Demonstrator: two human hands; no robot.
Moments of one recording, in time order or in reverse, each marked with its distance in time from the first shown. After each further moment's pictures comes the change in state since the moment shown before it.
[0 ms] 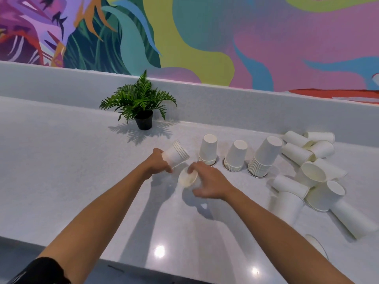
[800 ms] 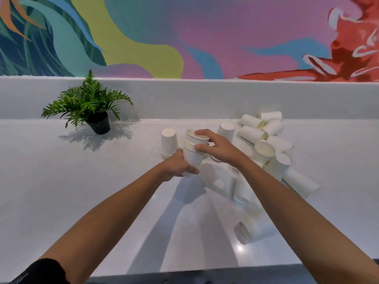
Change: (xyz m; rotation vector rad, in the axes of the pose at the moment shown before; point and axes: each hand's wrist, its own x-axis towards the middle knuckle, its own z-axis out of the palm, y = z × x) left_hand -0.035 0.099 0.131 -0.175 -0.436 0.219; right_hand -0.058 0.048 -0.116 0.421 0.178 0.371
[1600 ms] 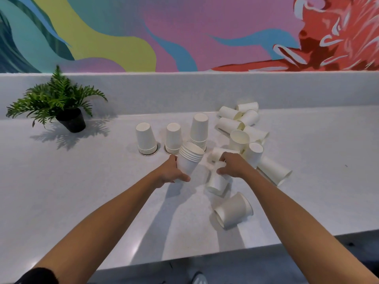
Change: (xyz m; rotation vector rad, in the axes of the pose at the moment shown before) left_hand 0.009 -0.015 0.060 0.150 -0.020 -0.100; right_hand -0.061 0.104 -0.042 -0.585 -0.006 0.424
